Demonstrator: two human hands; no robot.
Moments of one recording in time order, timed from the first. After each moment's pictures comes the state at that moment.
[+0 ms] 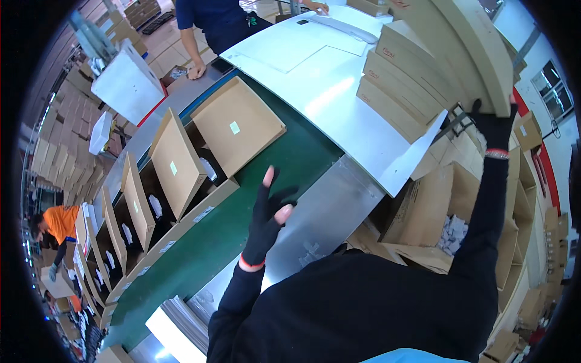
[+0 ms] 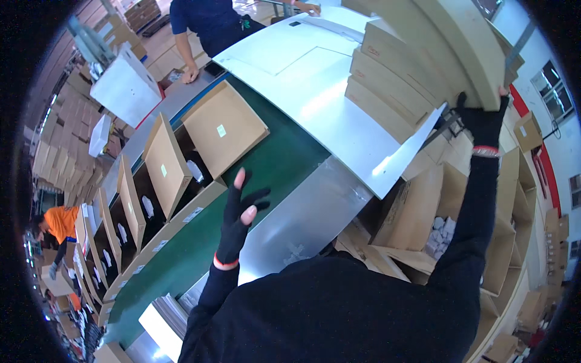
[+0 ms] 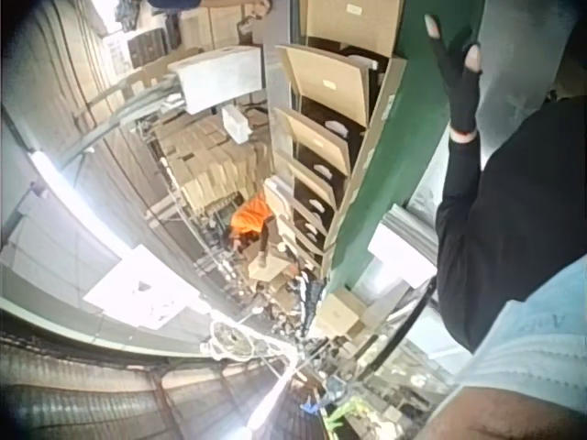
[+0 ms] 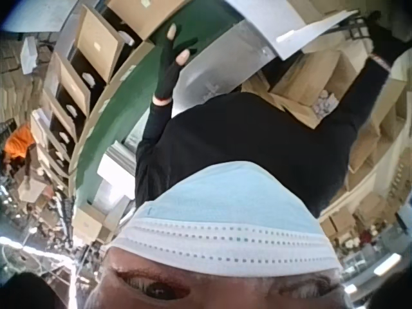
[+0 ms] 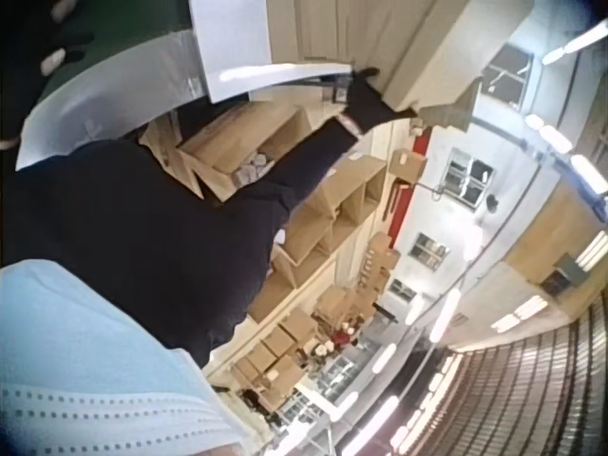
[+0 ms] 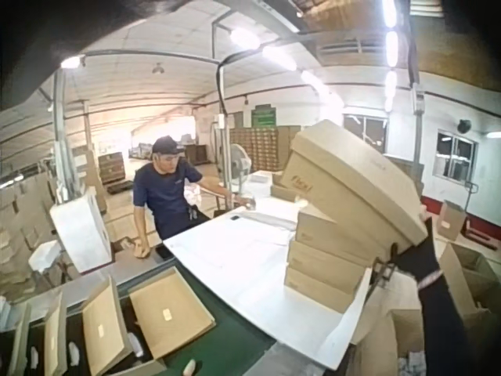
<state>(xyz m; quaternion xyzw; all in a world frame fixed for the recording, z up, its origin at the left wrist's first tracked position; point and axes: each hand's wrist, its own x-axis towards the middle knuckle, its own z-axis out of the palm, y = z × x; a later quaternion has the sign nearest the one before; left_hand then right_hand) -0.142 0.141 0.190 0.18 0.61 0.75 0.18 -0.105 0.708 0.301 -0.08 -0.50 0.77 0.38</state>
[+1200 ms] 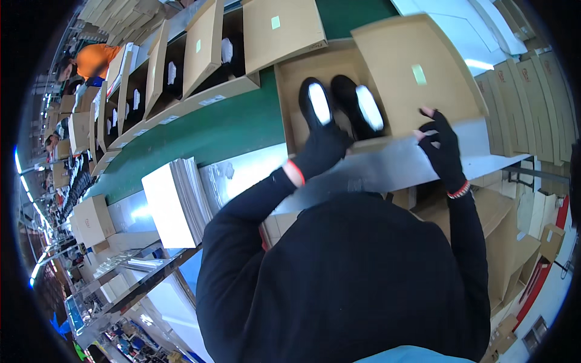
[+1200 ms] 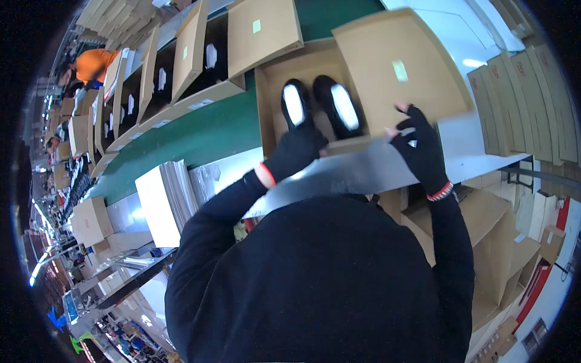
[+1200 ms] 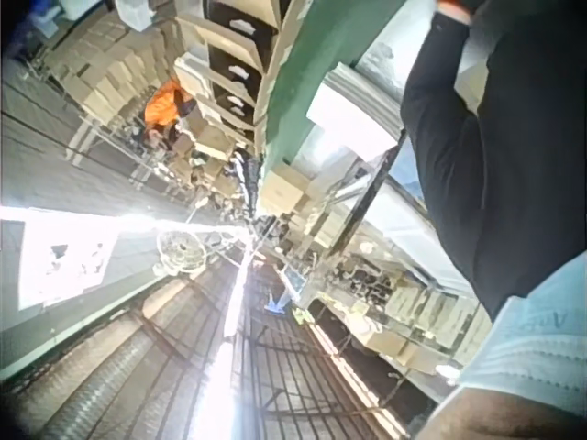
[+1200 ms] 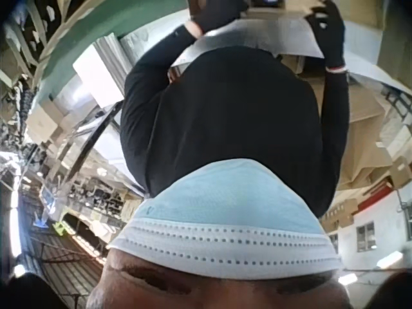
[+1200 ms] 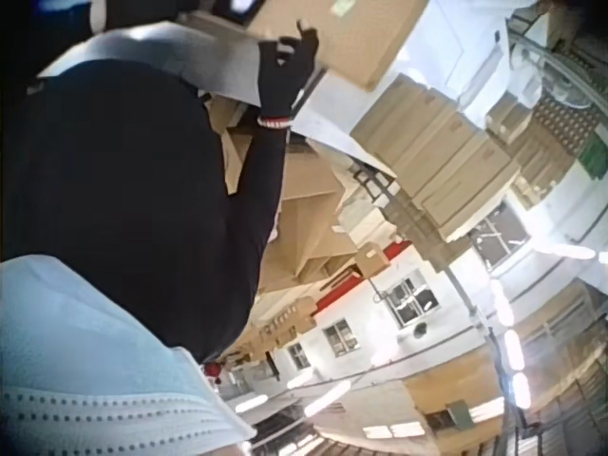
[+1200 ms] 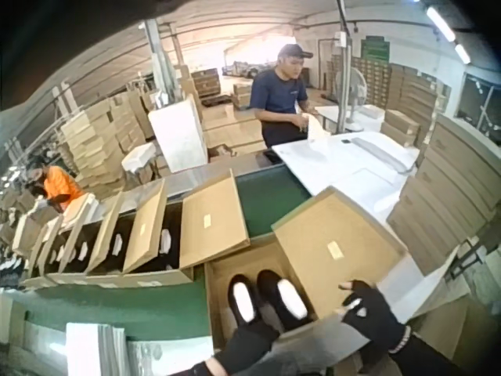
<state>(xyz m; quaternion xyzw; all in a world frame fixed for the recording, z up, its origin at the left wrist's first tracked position) -0.100 0.040 0.063 0.32 0.91 0.25 -0.01 -0.123 0.327 0.152 0.11 -0.87 0.48 -0.04</state>
